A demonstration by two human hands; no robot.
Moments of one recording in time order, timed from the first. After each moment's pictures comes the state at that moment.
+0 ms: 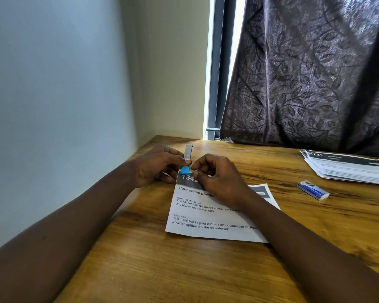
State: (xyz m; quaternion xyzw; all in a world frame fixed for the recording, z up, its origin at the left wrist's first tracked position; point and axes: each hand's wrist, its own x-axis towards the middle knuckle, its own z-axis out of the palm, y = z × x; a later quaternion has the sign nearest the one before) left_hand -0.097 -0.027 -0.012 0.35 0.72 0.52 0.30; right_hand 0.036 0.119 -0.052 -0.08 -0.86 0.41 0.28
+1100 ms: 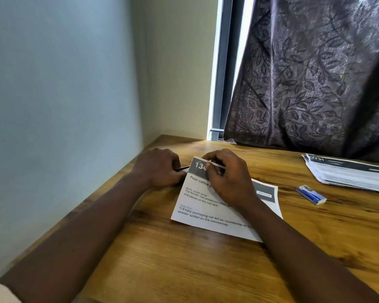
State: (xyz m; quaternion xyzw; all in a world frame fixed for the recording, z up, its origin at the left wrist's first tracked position) left_hand -0.096 -0.034 -0.015 0.42 0.89 0.12 -0.14; right_hand 0.052 0.114 -0.039 -0.08 -0.86 0.29 0.41
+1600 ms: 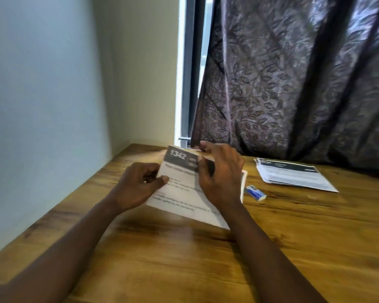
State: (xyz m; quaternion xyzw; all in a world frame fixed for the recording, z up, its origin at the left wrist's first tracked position) left_hand -0.026 -0.041 -0.015 0.51 0.71 0.48 0.04; right_hand 0.114 0.142 -0.013 -0.14 -0.81 0.11 0.55
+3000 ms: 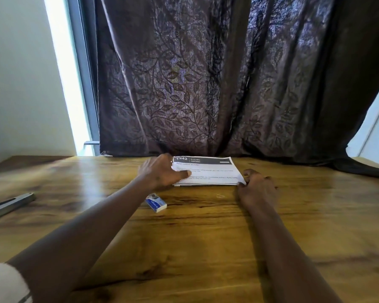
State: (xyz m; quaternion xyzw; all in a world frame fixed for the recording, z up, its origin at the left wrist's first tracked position) left_hand 0.082 0.287 -0.015 0.47 0.86 0.22 -0.04; right_hand 0.312 0.398 -0.046 -0.58 -0.75 0.09 0.30
